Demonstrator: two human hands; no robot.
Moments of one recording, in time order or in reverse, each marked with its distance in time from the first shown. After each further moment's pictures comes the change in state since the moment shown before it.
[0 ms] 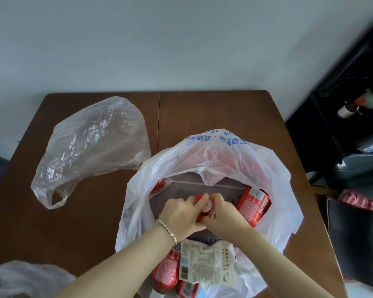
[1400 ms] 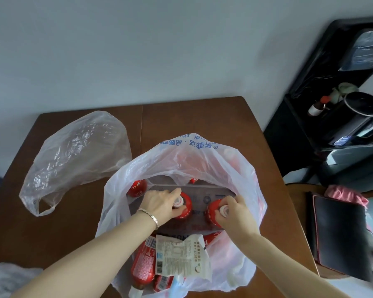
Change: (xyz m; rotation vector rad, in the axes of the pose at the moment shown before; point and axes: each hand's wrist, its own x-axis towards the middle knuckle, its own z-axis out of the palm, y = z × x) left_hand 0.028 0.015 -0.017 0.179 -0.264 -0.073; right_hand -0.039 0.080 -0.034 -0.032 0.381 0.009
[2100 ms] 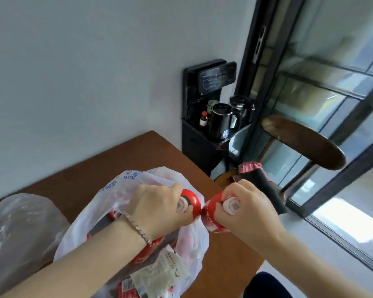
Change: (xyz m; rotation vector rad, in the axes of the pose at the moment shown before) left_hand -0.039 0.077 -0.201 -0.036 0.289 0.566; right_hand -0.187 -0.071 -0.121 -0.002 0.575 0.127
